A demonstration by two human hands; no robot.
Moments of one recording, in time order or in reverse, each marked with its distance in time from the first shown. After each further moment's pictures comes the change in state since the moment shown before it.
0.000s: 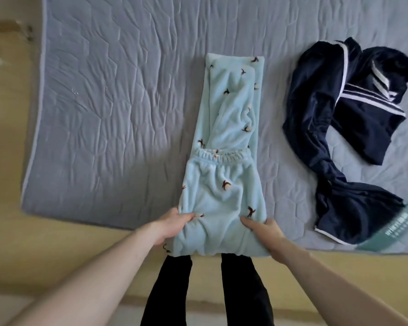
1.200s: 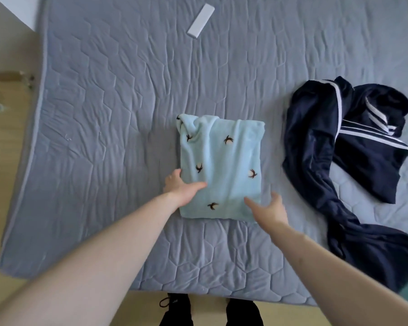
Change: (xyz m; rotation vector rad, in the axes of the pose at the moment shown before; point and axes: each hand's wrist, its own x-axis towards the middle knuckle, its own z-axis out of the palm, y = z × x) left_hand 0.077 0.183 -0.054 0.102 0.430 0.234; right_hand 0.055 -0.156 -0.007 -0.061 0.300 -0.248
